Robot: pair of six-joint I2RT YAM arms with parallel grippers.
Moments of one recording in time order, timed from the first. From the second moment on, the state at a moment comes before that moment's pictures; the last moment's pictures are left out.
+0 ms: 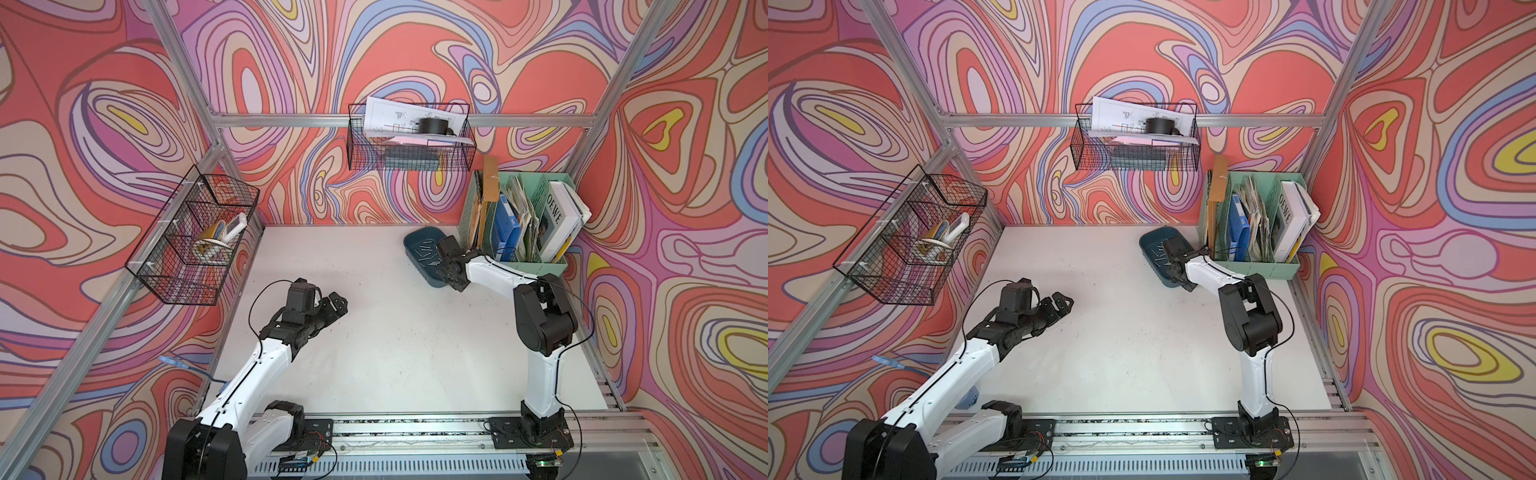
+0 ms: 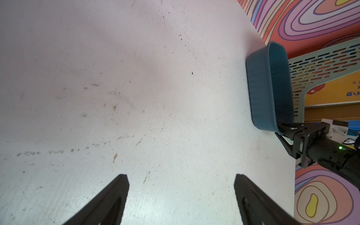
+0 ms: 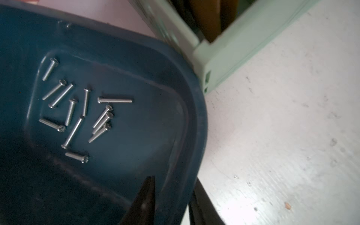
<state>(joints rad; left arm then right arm) -0.18 1.05 0.63 -0.37 0.17 -0.77 0.40 2.03 1.49 -0.60 0.33 1.09</state>
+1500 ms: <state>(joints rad) -0.18 1.05 0.67 -0.46 0.16 -0.75 0.77 1.80 1.20 -0.69 0.22 0.88</state>
